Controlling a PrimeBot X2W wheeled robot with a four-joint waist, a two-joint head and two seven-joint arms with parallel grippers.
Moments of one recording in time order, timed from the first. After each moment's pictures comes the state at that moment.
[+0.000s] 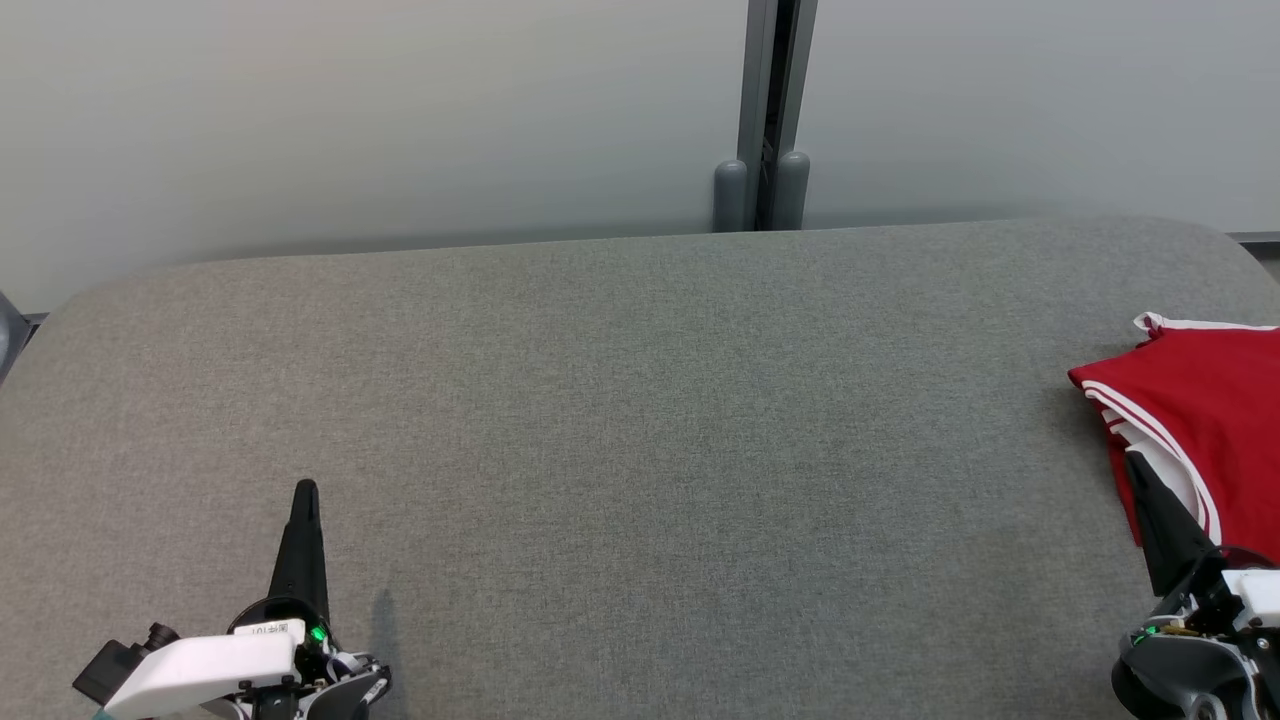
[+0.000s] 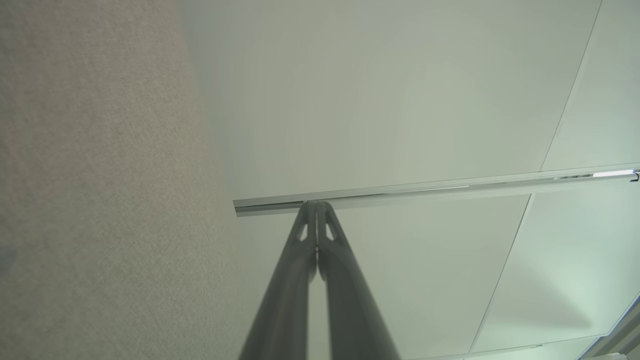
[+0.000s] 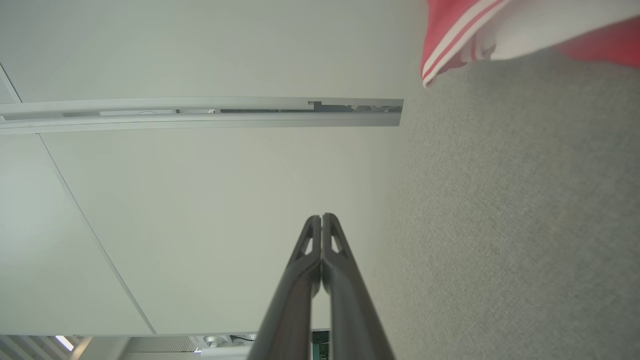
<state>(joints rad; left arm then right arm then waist) -0.03 0.05 -0.04 0.18 -1.62 -0.13 -0.09 -0.15 -0.05 -0.25 0.30 1.59 0.13 0.31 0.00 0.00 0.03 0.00</state>
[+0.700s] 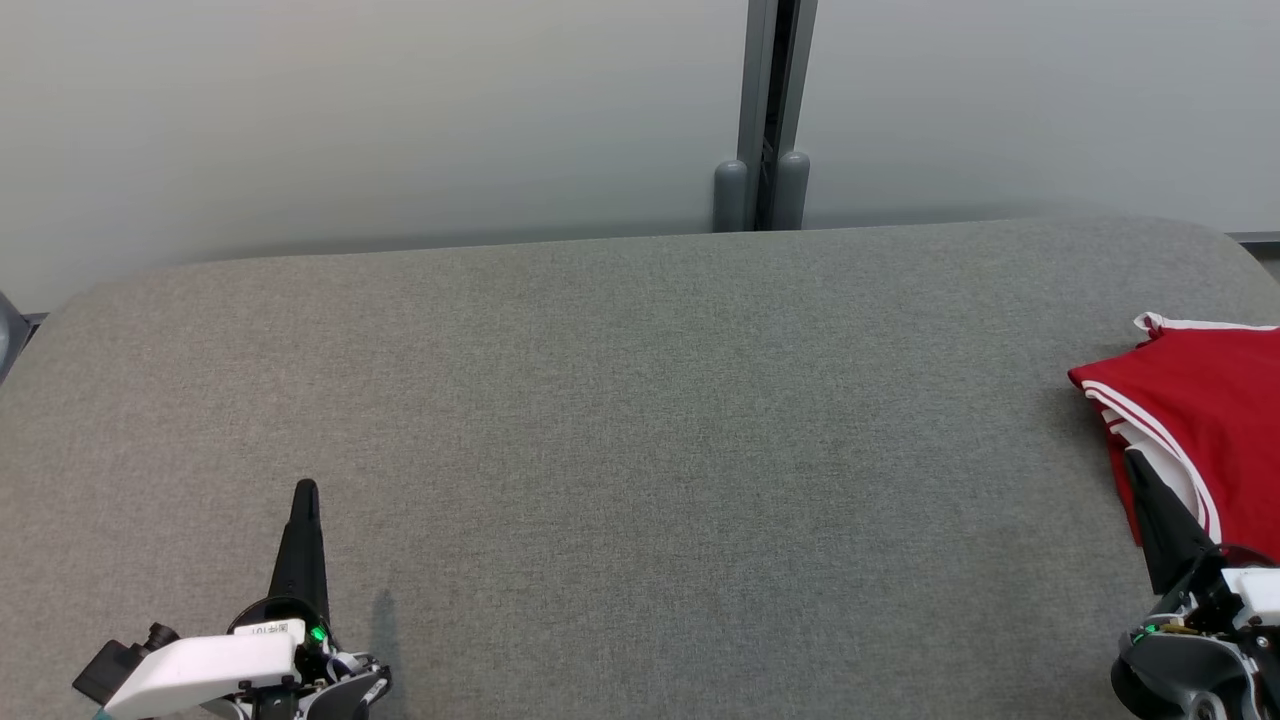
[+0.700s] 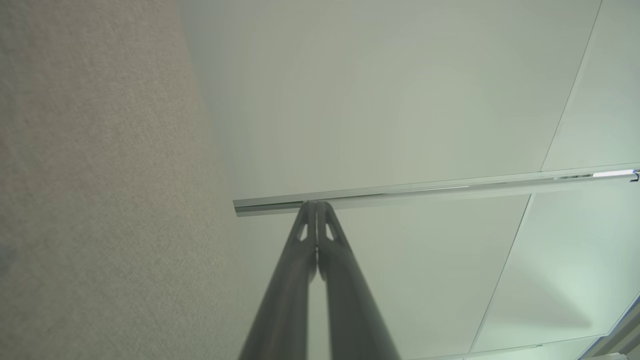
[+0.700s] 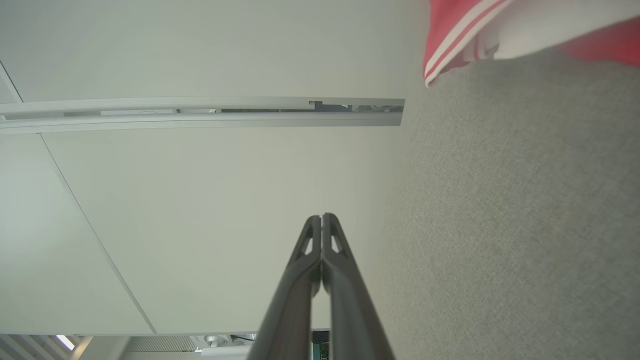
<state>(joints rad) -0.03 0.05 -0.04 0.18 -1.62 -0.13 -0.09 -0.15 -0.05 -0.25 0.30 1.59 0.13 0.31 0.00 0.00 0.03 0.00</state>
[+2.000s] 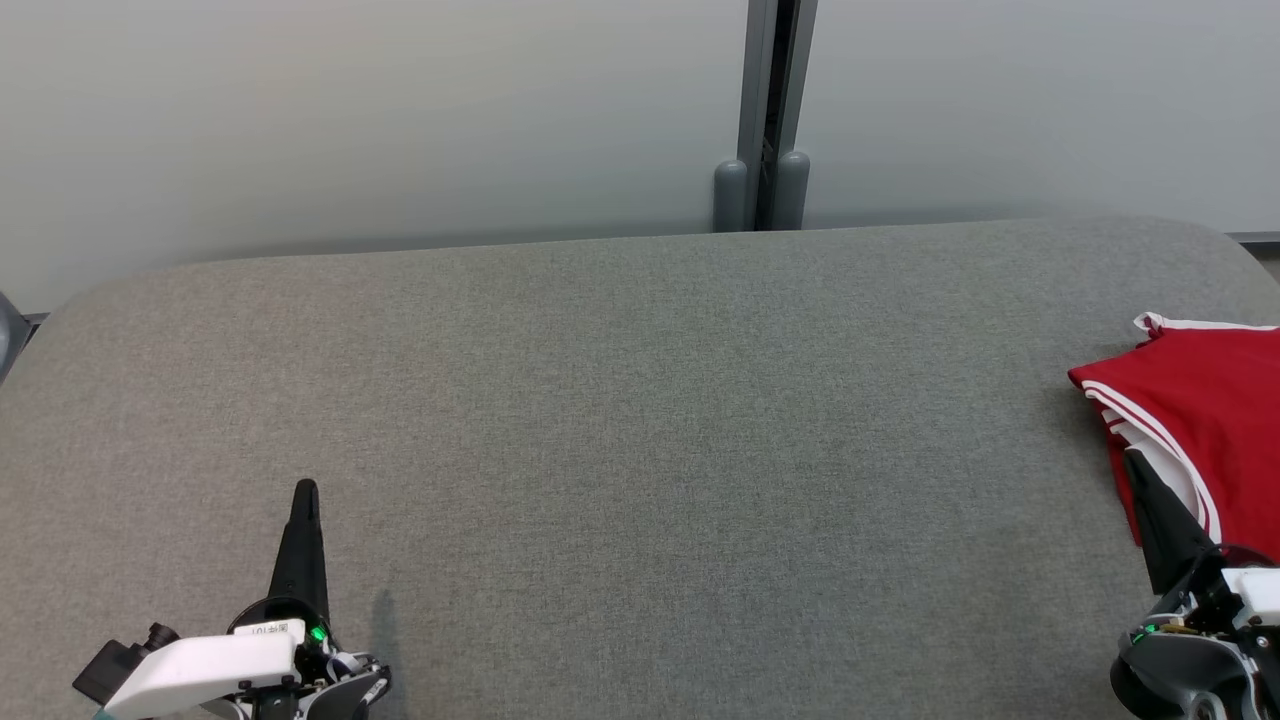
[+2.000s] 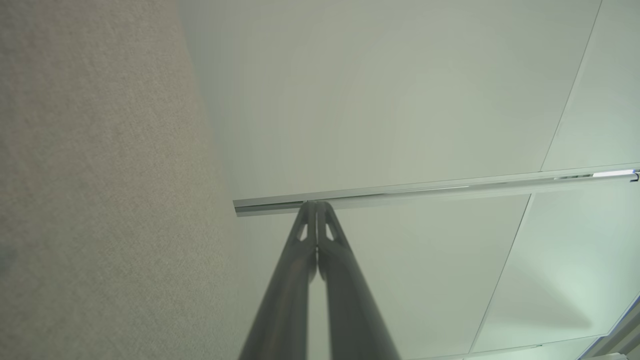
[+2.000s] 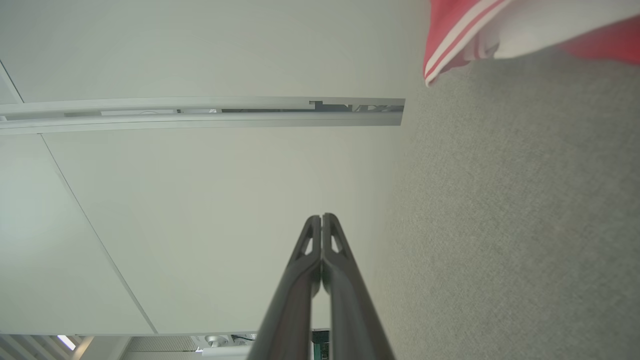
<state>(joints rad) -0.03 0.05 -0.04 0.18 -1.62 -0.13 -0.09 -0.15 -0.05 -0.25 0.30 1.59 0.13 0.31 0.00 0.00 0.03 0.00</state>
